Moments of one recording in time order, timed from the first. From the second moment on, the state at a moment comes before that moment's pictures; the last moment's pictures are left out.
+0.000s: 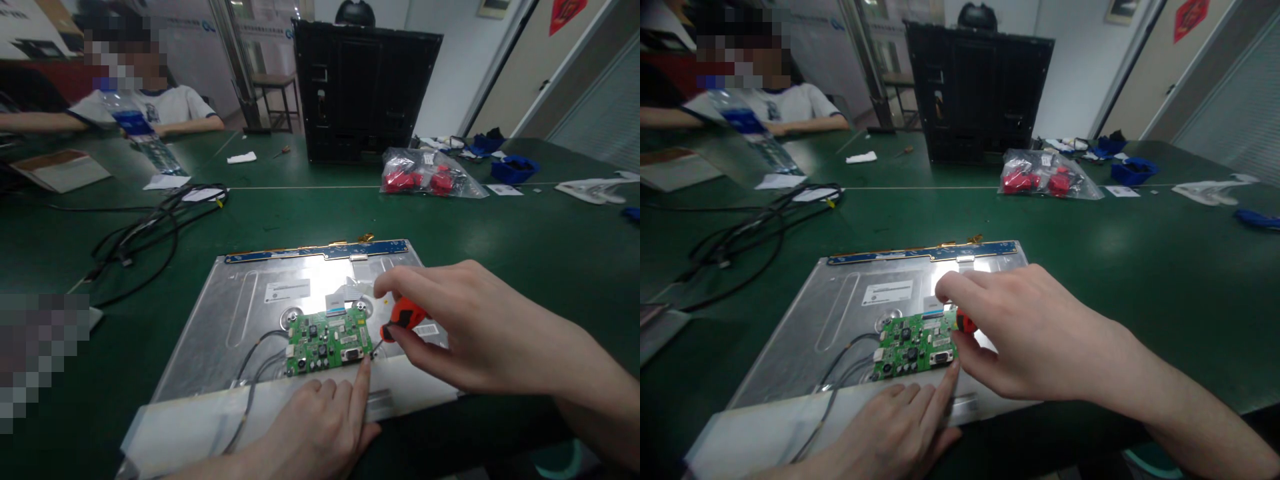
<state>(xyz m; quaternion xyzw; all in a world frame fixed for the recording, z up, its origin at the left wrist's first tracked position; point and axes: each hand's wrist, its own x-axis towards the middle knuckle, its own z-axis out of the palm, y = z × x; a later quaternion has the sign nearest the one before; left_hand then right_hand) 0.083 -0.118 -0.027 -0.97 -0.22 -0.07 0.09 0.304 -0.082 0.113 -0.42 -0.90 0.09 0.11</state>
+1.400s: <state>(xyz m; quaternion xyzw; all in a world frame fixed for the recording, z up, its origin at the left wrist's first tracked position) 0.083 -0.118 -0.025 -0.97 -0.22 -0.05 0.08 0.303 -0.082 0.117 -0.41 -0.90 0.12 0.11</state>
